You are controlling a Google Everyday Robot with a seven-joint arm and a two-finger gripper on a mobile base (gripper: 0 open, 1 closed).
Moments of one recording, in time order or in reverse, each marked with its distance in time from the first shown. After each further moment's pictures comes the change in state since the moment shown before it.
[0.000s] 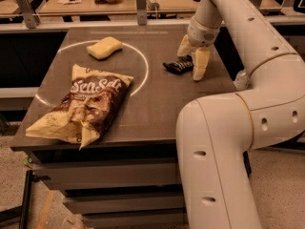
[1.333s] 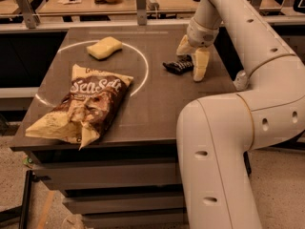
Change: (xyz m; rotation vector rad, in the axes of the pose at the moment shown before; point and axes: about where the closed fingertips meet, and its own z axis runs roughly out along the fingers) arm 0.000 -0.002 0.004 0.000 -0.003 -0.004
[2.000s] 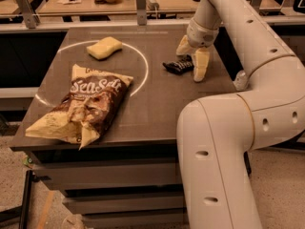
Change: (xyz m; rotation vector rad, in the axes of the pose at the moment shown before) arm 0.000 -0.001 0.002 0.000 -0.001 -0.002
